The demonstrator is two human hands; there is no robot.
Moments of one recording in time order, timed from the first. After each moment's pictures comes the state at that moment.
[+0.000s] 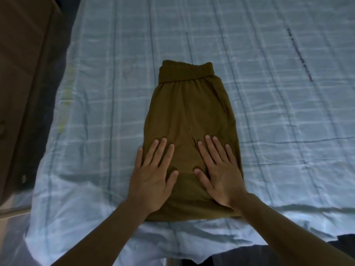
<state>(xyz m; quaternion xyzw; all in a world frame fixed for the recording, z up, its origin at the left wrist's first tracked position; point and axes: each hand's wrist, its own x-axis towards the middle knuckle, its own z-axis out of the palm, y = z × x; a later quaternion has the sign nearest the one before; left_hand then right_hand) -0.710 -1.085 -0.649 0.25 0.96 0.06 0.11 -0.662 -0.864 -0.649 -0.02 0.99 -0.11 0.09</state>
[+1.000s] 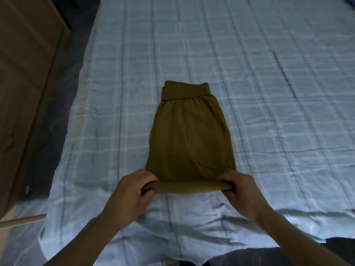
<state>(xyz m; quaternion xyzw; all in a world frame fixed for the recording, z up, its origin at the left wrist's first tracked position) -0.715 -1.140 -0.589 0.26 0.89 0.35 0.13 -0.635 -0.830 -0.595 0.04 0.93 -0.37 0.07</state>
